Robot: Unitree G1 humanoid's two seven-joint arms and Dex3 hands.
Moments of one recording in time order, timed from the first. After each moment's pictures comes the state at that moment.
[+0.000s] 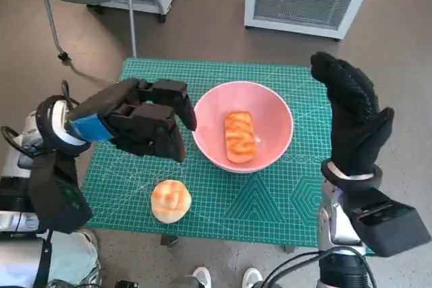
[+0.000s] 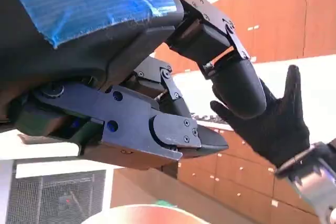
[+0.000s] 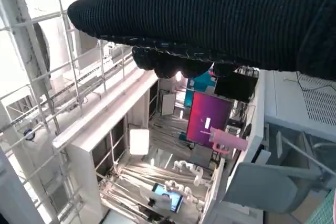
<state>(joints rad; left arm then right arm) -0.78 0.73 -0.20 0.50 0.07 -1.14 -0.30 -0.42 -0.06 -0.10 0.13 0.16 -0.62 0.16</state>
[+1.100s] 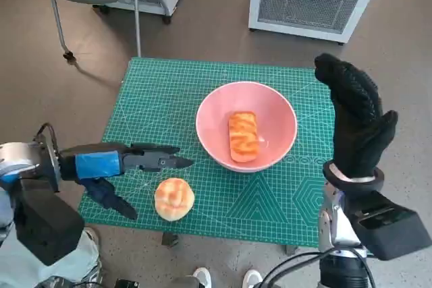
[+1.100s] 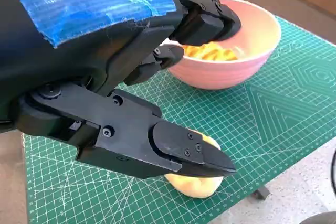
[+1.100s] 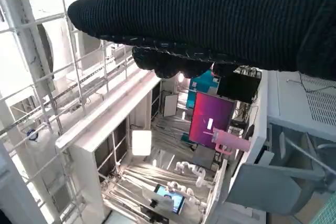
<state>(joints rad) -0.41 0.99 -0.18 -0.01 0.08 -0.52 -0.84 -0.41 -0.06 -0.11 0.12 0.15 -0.62 0.14</state>
